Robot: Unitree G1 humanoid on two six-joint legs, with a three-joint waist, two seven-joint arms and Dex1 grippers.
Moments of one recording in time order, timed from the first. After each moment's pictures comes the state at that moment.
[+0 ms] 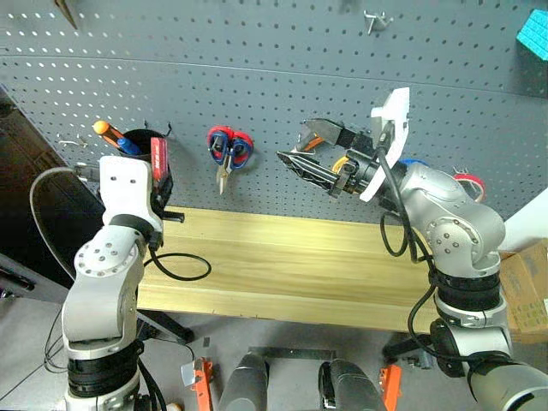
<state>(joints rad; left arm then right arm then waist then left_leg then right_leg) -0.34 0.45 0.30 -0.49 -0.10 0.79 -0.14 -0.74 -0.29 0.02 -0.30 0.61 0.72 0.60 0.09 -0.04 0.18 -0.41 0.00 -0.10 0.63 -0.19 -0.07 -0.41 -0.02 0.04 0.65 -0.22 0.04</state>
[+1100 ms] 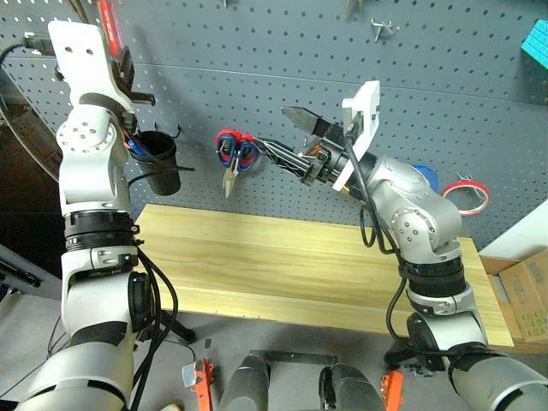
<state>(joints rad) -0.99 0.56 0.25 0.51 -0.07 0.14 -0.12 -0.81 -0.17 0.06 -0.15 0.51 0.57 0.59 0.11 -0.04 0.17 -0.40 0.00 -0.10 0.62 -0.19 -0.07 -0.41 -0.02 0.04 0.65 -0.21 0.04</state>
